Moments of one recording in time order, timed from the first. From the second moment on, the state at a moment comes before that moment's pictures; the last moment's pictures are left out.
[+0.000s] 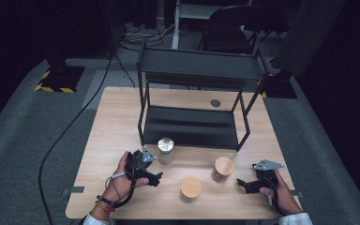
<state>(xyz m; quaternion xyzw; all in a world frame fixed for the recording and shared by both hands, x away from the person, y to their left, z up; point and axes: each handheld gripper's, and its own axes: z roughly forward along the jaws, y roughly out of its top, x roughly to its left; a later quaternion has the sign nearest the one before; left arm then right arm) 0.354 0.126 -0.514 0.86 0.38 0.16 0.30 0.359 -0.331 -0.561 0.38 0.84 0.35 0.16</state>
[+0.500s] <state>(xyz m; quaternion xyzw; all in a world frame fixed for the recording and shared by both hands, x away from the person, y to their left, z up) 0.367 0.115 -0.508 0.85 0.38 0.15 0.32 0.359 -0.331 -0.561 0.38 0.84 0.35 0.16</state>
